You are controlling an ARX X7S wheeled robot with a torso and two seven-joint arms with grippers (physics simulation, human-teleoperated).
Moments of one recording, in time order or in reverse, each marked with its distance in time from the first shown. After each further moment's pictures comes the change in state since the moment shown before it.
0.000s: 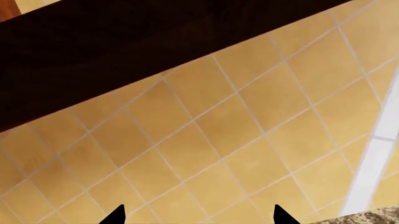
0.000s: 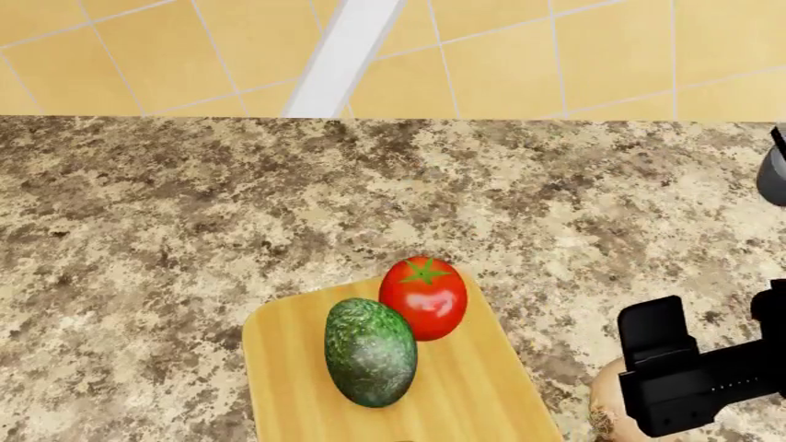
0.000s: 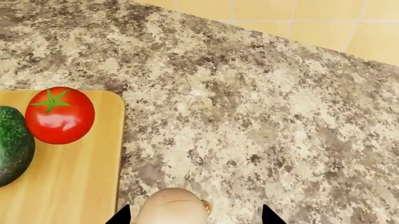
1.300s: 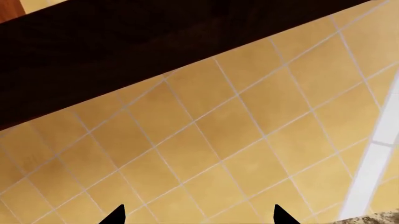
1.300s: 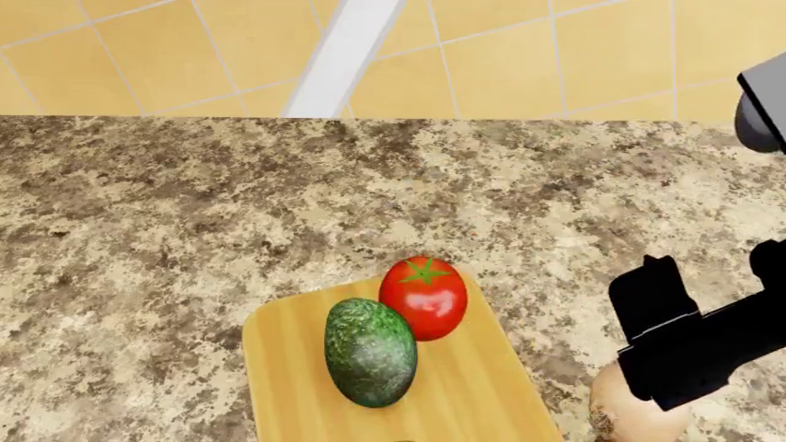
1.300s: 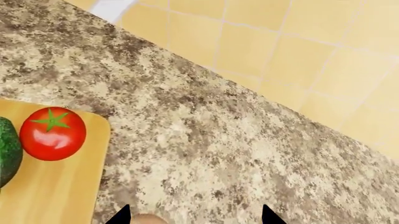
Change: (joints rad) left arm 0.015 -0.011 -0.022 0.005 -0.019 0.012 -0.011; right arm 0.161 -0.067 0.027 -0.063 -0.045 0.128 0.073
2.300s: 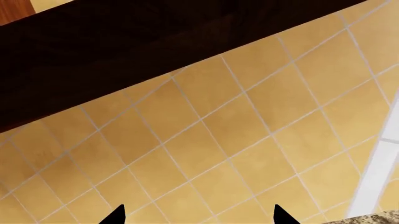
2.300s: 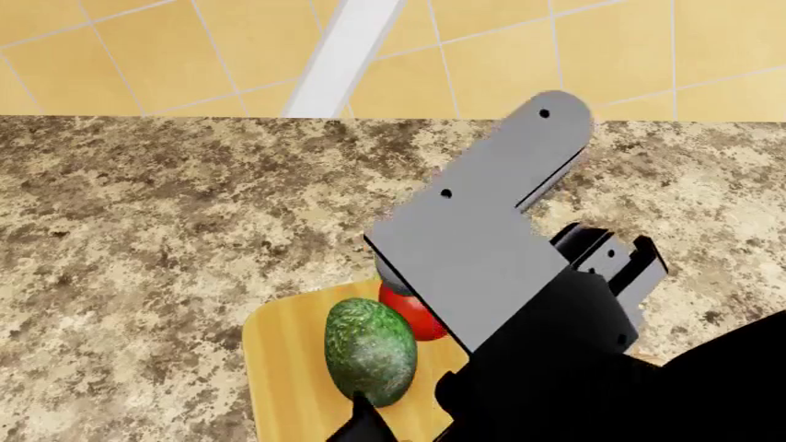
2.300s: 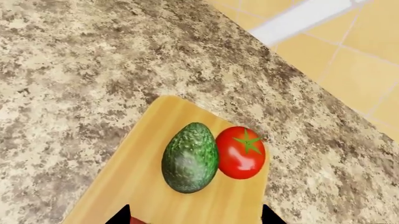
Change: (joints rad) left arm -0.012 -0.016 -0.004 0.010 -0.006 -0.023 -0.010; right arm -0.107 -0.245 -0.020 -0.219 0.163 -0.207 0.027
